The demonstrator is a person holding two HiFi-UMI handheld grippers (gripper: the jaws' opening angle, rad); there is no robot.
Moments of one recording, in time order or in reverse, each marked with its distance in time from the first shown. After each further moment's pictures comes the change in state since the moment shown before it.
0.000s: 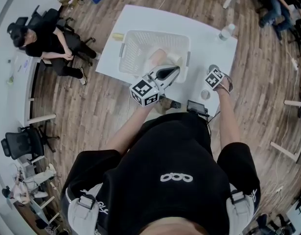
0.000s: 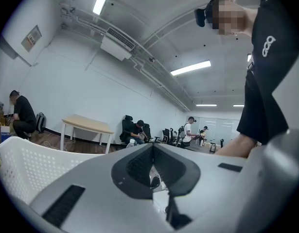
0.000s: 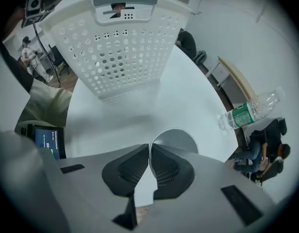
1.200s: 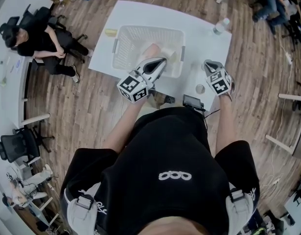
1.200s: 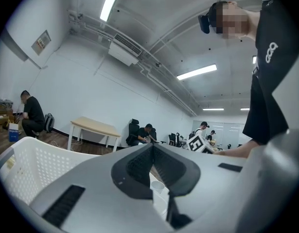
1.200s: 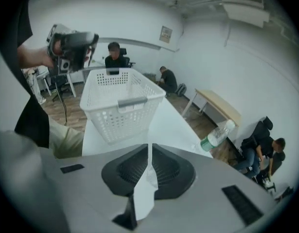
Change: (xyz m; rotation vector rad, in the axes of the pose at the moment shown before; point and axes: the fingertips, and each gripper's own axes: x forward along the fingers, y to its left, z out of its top) left arm -0.024 0.026 0.007 -0.031 -0.053 0.076; right arm -0.144 -0.002 0.053 0.108 -0.414 -0.119
